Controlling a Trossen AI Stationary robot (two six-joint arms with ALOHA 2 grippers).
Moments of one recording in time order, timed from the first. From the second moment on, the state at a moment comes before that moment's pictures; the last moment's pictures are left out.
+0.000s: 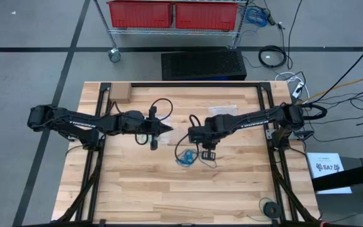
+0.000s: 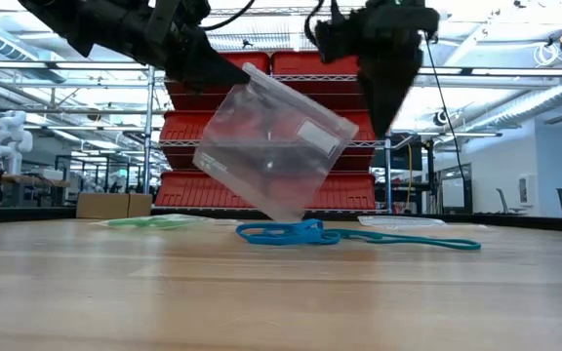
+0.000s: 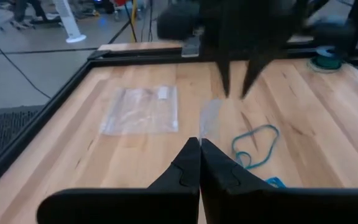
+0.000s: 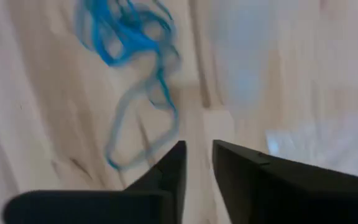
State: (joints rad) left arm 0.05 1.19 0.59 0.31 -0.02 0.09; right arm 0.09 1.80 1.54 -1.16 0.07 0.27
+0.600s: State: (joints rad) left arm 0.05 1.19 0.59 0.29 -0.02 0.08; right arm 0.13 1.79 1.63 -0.91 0.36 0.04
